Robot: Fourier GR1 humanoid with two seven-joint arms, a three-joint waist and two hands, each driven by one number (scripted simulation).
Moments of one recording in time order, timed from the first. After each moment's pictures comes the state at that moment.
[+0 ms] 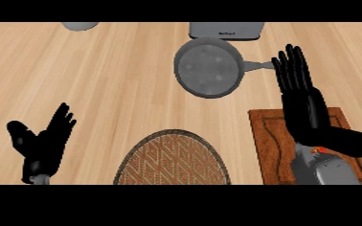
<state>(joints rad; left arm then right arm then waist) 0.06 0.40 -0.14 -1.44 0.42 0.32 0.15 -0.18 -0.22 0.17 -1.67 -0.31 -0.21 -0.17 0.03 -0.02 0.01</state>
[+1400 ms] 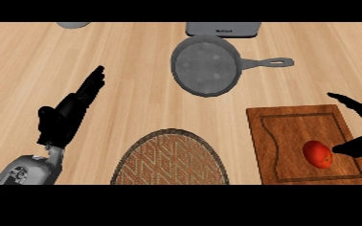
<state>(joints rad) -0.17 0.46 -0.28 -1.57 0.21 0.13 0.13 -0.20 -0.86 0.26 -1.14 0.16 0.20 0.08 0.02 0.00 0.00</state>
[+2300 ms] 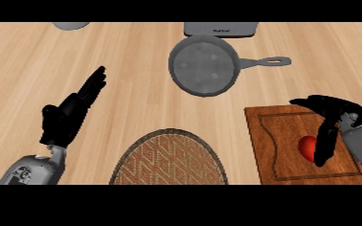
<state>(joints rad) -0.16 0.41 -0.24 -1.57 0.15 0.09 0.16 -0.40 -0.72 0.38 -1.31 0.16 0.72 0.70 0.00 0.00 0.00</state>
